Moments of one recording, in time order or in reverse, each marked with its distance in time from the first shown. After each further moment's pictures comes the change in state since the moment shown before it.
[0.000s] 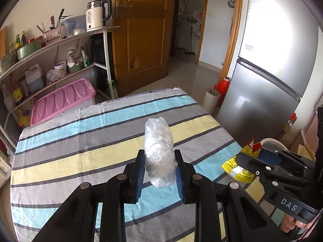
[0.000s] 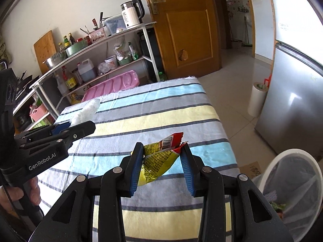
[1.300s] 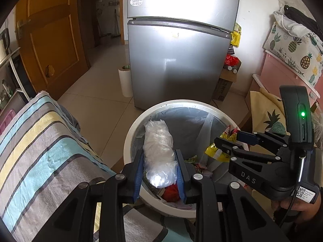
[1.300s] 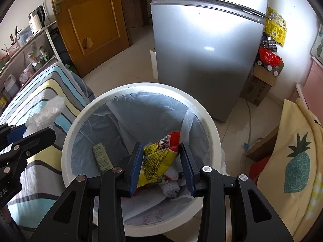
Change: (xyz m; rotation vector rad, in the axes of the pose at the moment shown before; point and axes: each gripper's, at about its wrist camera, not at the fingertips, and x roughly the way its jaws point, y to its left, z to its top) left arm 0.067 -0.298 -0.046 0.358 0.153 -0.301; right arm -0.087 -0.251 -0.097 0.278 0.136 -0.448
